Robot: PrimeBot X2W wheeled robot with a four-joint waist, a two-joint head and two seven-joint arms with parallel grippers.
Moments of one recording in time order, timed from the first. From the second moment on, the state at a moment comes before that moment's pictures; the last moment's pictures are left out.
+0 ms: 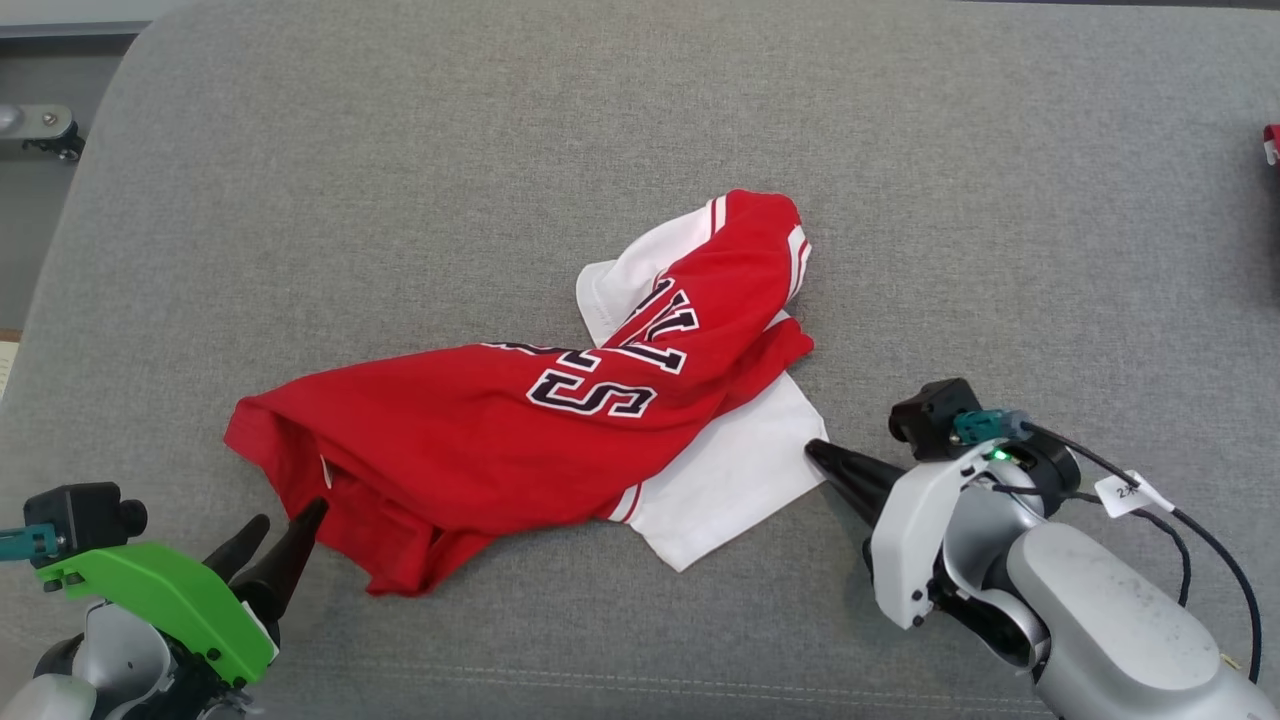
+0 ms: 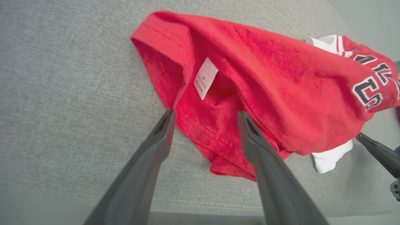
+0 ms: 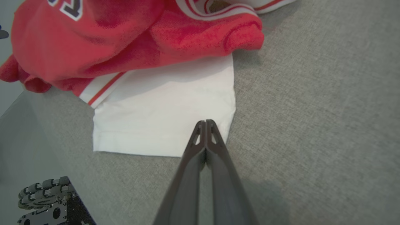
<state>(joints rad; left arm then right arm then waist) -0.06 0.53 -0.36 -0.01 -1.19 0.12 0.24 -0.29 -0.30 0.66 0.23 0.47 0.10 0.20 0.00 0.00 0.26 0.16</state>
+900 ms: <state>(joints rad) -0.03 0.47 -0.36 0.04 -1.13 0.12 0.21 -0.32 -0.38 0.58 0.20 0.54 0.10 0.22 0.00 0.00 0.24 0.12</state>
